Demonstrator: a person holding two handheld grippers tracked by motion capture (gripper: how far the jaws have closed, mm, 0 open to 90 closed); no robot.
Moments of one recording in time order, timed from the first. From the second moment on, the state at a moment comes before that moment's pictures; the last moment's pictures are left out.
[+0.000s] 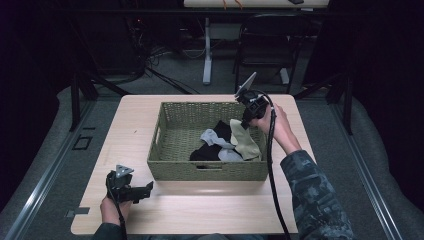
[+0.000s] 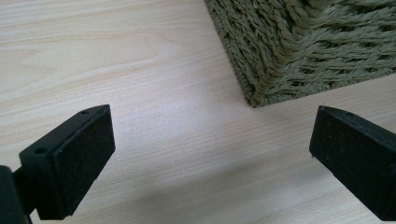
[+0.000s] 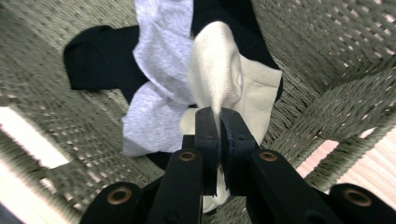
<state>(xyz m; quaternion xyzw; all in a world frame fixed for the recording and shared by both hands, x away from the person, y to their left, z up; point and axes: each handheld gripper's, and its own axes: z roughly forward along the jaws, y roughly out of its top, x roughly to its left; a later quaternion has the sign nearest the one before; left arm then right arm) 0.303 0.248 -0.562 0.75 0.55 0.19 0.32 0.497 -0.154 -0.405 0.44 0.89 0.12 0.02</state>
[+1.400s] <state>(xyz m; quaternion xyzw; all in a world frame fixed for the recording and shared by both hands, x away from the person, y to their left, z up) 0.303 0.248 -0.563 0.75 0.54 0.19 0.32 0.497 -0.152 -0.328 0.42 0.89 0.15 0.02</state>
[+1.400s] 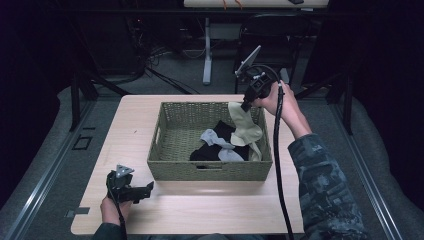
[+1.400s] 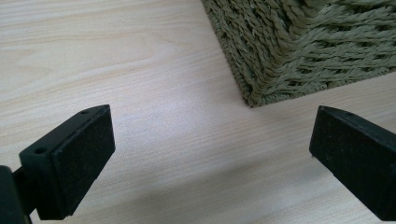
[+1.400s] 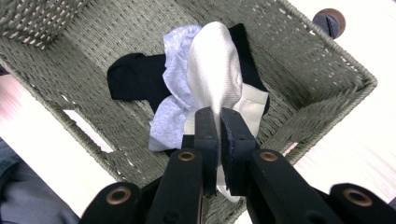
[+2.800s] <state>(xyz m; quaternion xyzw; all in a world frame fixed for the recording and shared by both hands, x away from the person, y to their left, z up) 0.303 0.247 -0.562 0.75 0.54 0.19 0.32 0.475 -0.251 -0.271 0.48 0.85 0.18 0.08</state>
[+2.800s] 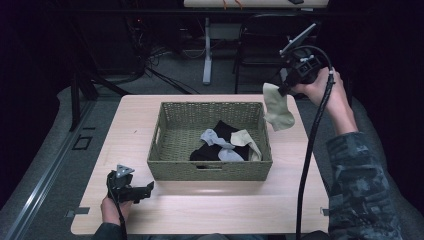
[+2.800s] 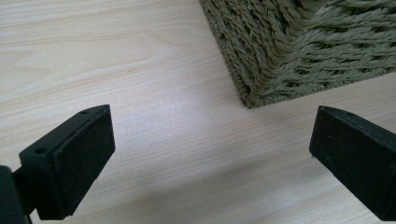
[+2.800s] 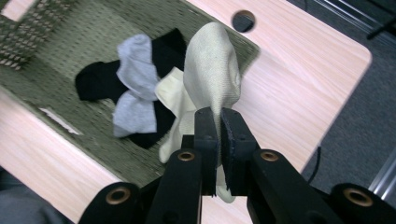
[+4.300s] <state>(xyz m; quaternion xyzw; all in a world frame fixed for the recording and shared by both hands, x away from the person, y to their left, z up) 0.303 0.248 -0.563 0.75 0.54 0.19 0.32 0.473 -0.319 -0.483 0.57 0.81 0.13 0.01</state>
